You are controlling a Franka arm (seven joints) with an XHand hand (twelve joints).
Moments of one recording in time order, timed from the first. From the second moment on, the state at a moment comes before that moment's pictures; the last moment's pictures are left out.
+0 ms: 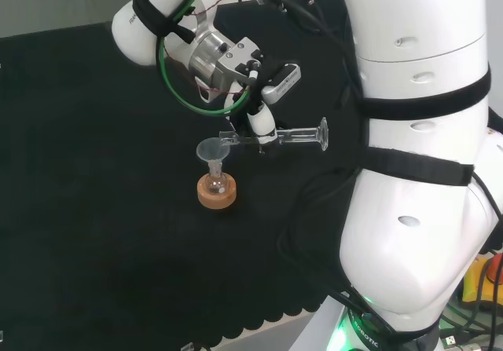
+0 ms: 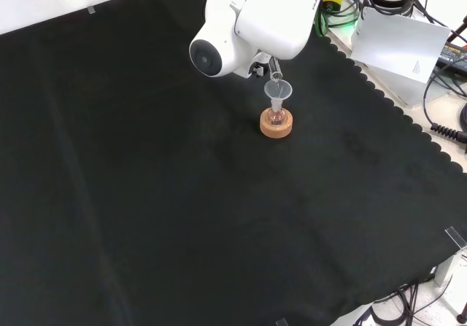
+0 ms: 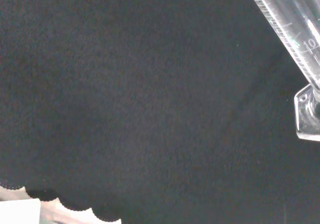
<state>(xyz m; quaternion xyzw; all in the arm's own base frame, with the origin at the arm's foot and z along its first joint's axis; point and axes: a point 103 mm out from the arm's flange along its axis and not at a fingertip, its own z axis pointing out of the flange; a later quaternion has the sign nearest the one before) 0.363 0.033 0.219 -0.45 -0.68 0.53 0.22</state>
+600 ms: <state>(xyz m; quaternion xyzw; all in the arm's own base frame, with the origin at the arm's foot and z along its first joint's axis) 0.364 0.033 0.221 -0.45 -0.67 0.55 0.23</state>
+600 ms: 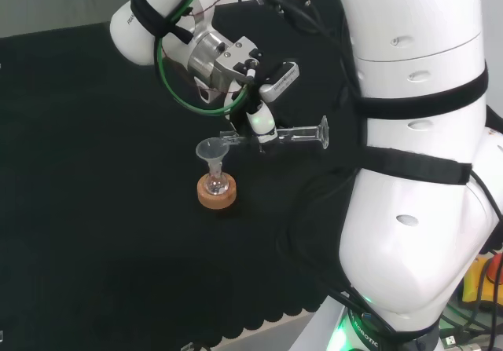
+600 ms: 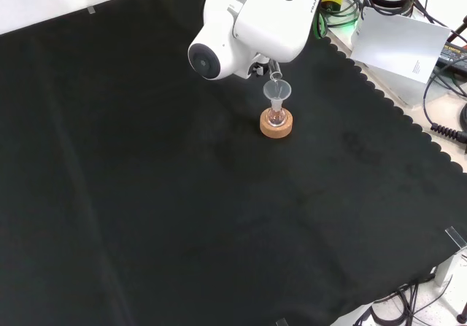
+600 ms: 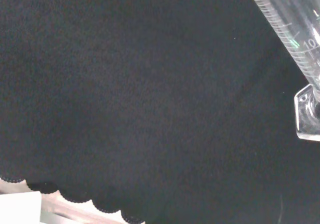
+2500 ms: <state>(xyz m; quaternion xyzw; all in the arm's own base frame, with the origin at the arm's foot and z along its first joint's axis) 0.363 0.042 0.226 -0.44 -0.65 0.58 0.22</state>
